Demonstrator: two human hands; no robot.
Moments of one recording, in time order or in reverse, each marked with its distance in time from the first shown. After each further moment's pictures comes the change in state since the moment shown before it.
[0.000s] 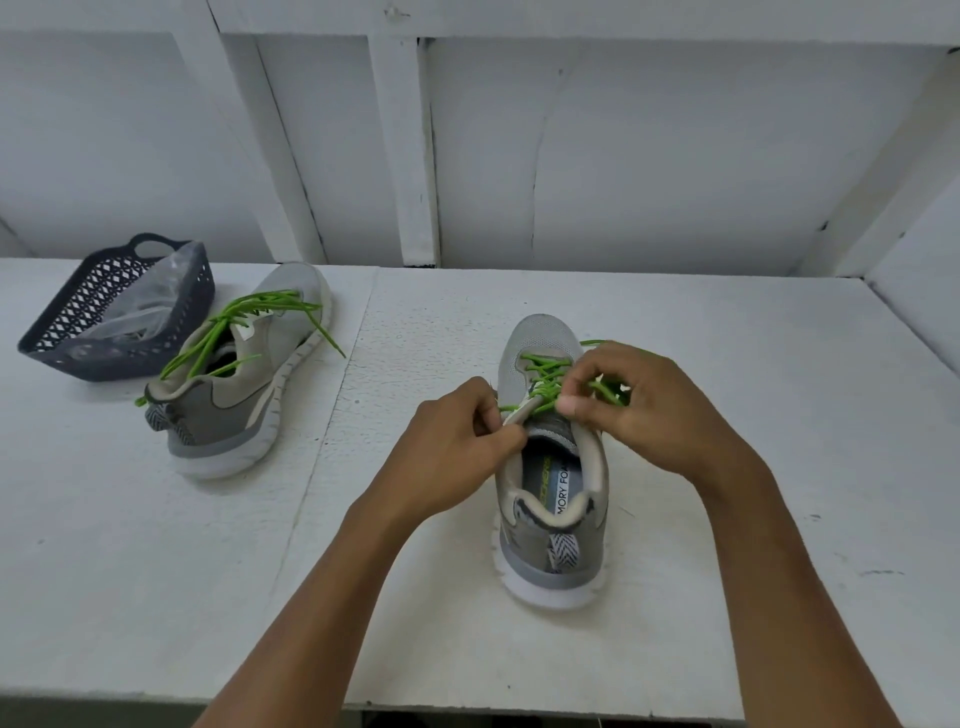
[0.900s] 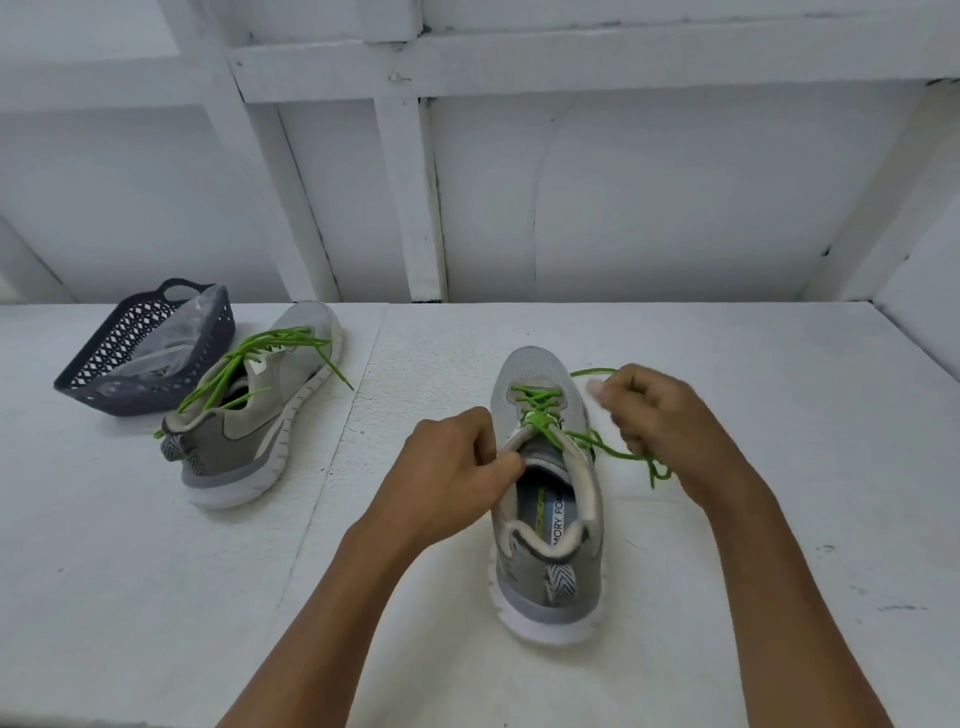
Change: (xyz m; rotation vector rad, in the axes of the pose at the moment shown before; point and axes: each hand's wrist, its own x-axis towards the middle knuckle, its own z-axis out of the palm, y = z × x) left_hand -0.003 0.011 0.000 0.225 0.079 0.054; right_hand 0.004 0.025 -0.010 0.363 0.129 0.192
